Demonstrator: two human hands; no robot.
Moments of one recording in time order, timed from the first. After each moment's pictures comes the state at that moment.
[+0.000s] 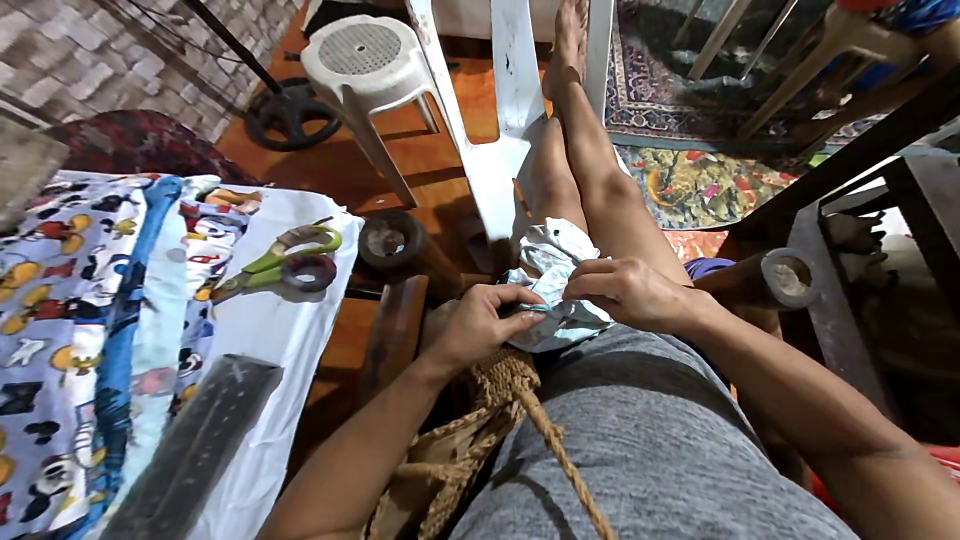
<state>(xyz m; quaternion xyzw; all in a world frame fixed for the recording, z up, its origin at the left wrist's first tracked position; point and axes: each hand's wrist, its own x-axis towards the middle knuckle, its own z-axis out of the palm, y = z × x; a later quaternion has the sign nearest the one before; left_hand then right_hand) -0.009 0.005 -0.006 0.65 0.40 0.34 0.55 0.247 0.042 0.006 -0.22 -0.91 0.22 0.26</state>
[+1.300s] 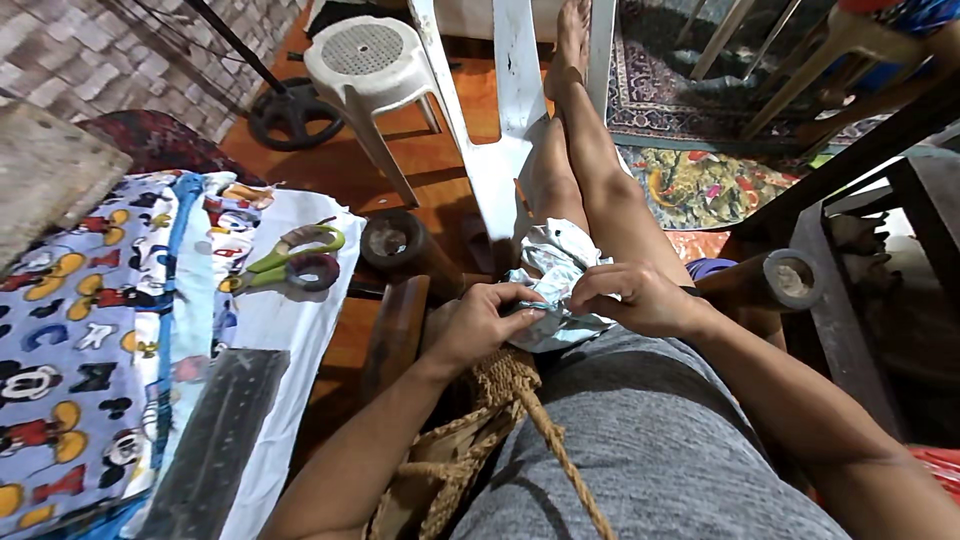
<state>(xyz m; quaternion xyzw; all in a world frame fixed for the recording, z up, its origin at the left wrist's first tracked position) -0.007 0.004 -0.005 0.63 0.42 0.35 0.54 0.248 0.035 0.005 -0.22 -0.86 0.35 0.31</state>
